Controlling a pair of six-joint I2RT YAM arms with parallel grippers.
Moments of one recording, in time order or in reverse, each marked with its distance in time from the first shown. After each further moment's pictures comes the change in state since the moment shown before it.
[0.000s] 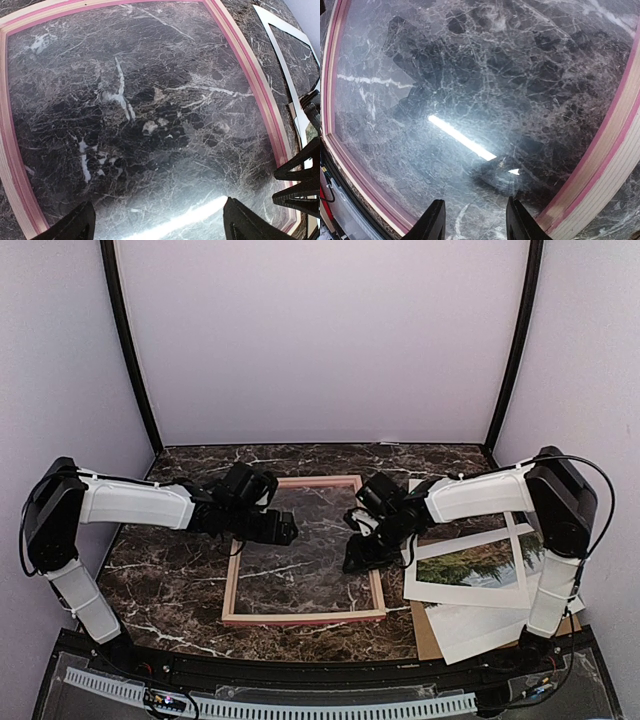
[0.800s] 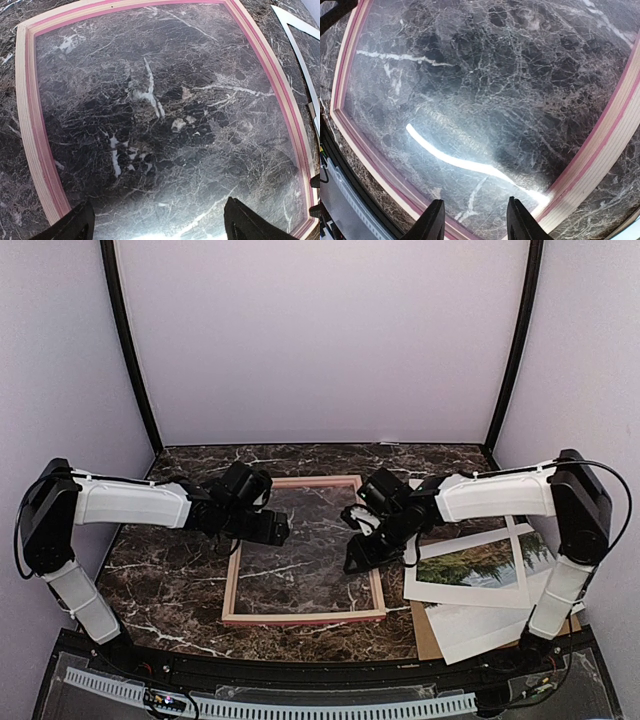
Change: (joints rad) left arm 0.000 -0.024 0.004 -0.071 -0.095 0.035; right arm 0.039 -0.081 0.000 -0.068 0.027 -0.076
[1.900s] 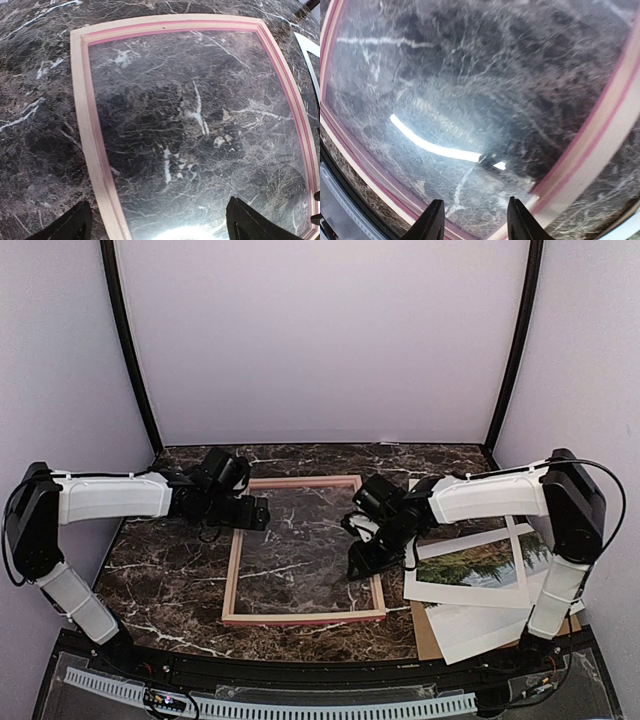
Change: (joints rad) left arm 0.095 -0.068 0.008 -0.072 -0.030 0.031; right arm 0.025 0.035 0.016 -0.073 0.038 -0.021
